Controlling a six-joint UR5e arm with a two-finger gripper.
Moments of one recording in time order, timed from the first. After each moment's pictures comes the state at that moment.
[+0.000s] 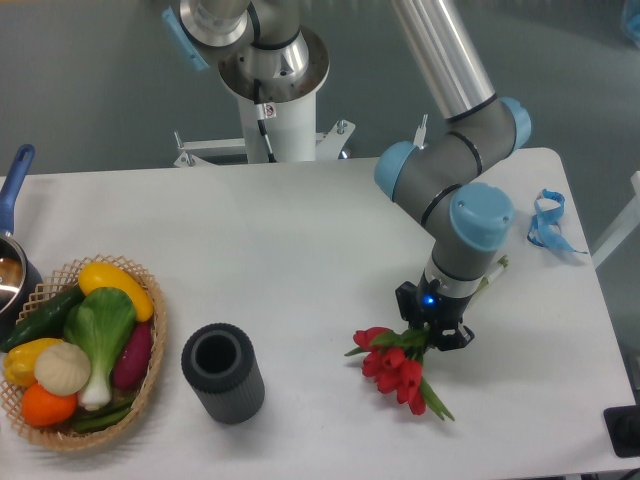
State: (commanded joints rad) arm 2.67 -2.05 -1.63 -0.84 1.33 1.44
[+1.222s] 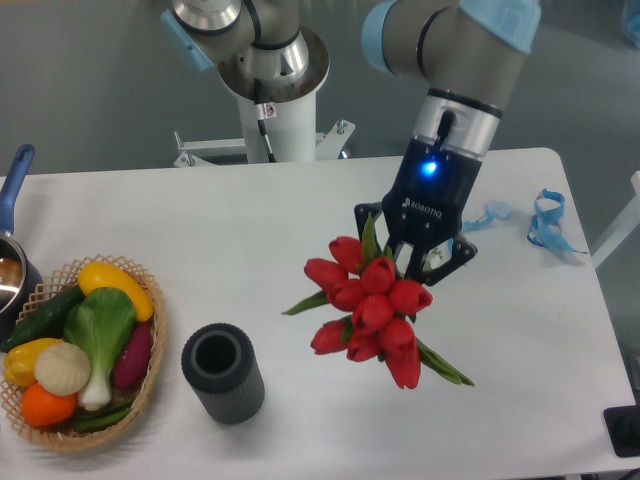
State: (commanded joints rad) arm 2.71 -1.79 -1.55 -0.83 0.67 0.98
